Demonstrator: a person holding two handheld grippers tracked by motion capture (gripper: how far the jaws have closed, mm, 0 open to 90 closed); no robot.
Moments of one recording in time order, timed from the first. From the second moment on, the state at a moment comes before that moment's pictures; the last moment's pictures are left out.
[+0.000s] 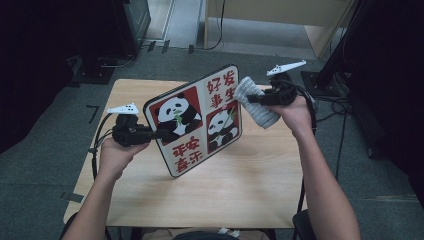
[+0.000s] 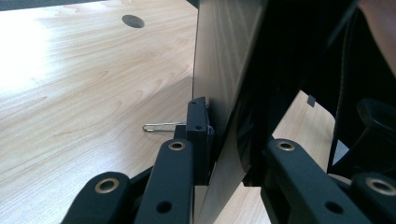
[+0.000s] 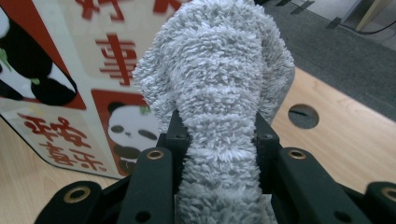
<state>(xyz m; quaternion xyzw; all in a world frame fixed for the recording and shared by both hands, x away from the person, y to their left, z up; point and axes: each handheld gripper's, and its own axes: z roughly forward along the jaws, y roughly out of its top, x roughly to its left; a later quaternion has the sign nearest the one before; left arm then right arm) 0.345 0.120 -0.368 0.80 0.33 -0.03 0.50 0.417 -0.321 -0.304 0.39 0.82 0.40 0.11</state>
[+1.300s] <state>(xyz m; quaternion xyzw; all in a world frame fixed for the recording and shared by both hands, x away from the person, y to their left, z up) 0.351 0.125 -0.368 0.80 0.32 -0.04 0.50 0.444 -0.281 -0.256 0.36 0.83 0.41 0.14</state>
